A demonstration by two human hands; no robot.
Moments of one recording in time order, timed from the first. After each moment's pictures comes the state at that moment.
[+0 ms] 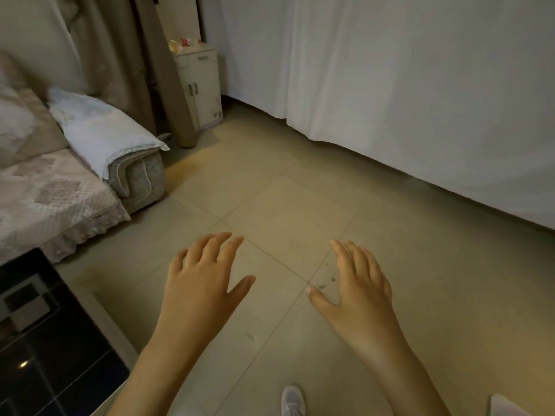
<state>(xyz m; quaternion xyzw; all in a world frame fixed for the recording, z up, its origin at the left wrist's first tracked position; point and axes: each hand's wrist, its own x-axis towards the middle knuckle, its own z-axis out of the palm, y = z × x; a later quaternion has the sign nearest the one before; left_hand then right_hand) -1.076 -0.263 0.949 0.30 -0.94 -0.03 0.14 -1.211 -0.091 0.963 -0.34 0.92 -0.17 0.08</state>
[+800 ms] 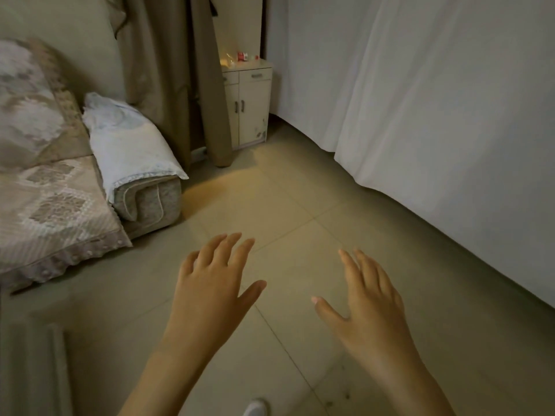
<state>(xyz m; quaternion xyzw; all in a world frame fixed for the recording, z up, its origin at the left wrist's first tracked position) -1.411 -0.517 0.955 0.40 -0.90 -0.03 0.15 -1.577 -0.382 0.970 -0.46 0.88 -0.12 0.07</state>
